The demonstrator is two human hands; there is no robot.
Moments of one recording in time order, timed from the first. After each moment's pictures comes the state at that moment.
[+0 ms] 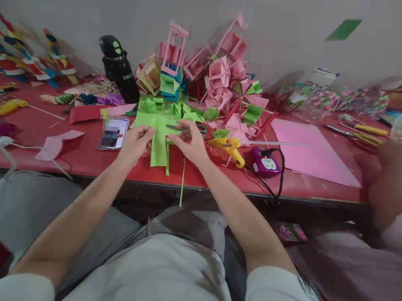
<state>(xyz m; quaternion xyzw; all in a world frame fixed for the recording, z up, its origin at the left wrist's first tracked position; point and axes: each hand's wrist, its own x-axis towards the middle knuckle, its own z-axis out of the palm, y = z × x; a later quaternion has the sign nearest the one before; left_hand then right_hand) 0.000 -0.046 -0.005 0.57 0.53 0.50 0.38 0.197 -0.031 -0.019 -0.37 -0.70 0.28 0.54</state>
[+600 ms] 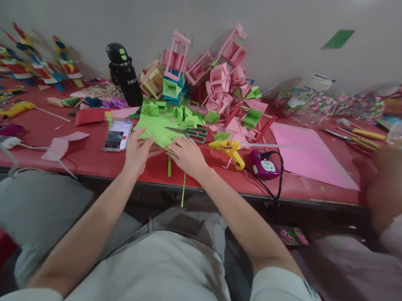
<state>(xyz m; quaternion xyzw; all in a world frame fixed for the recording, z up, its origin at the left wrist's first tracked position) 0.011 -0.061 -0.024 0.47 0.52 0.57 0.43 0.195 -0.056 -0.014 -0.35 -0.88 -0.07 0.30</state>
